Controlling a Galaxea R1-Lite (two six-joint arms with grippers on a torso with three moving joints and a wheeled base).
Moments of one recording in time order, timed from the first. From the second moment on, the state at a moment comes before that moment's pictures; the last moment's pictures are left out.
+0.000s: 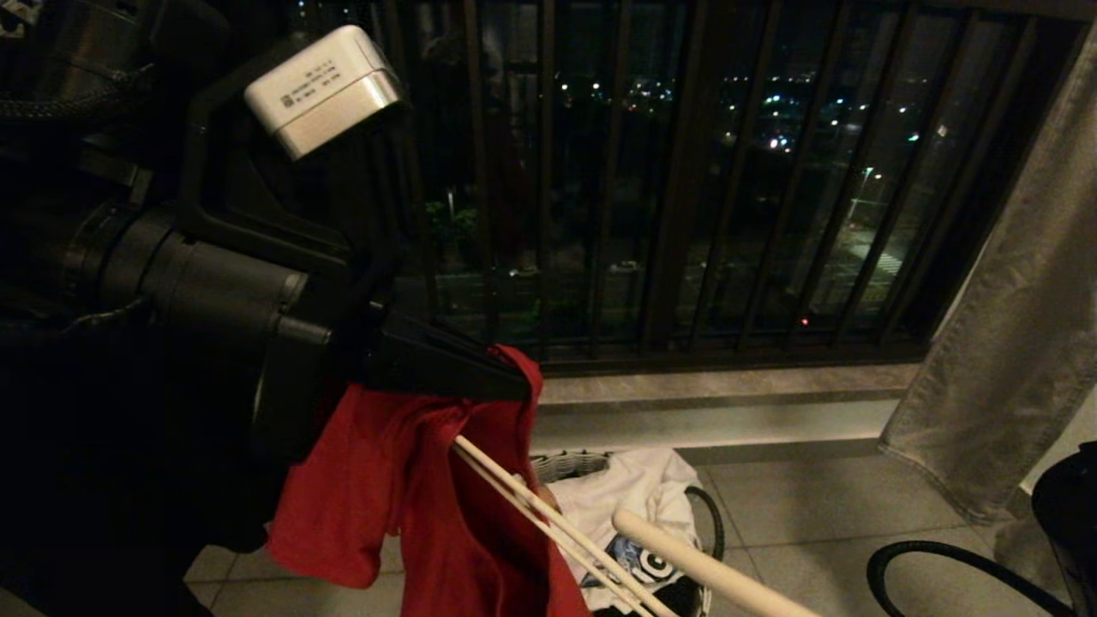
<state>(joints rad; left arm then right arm) -0.61 1.47 -1.47 0.52 -0.85 0.31 0.93 1.24 -0.65 0.08 0.56 -0.75</state>
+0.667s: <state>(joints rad) -0.60 1.37 -1.51 0.64 -0.76 0.29 0.88 1.23 -0.65 0.07 0.54 -0.75</state>
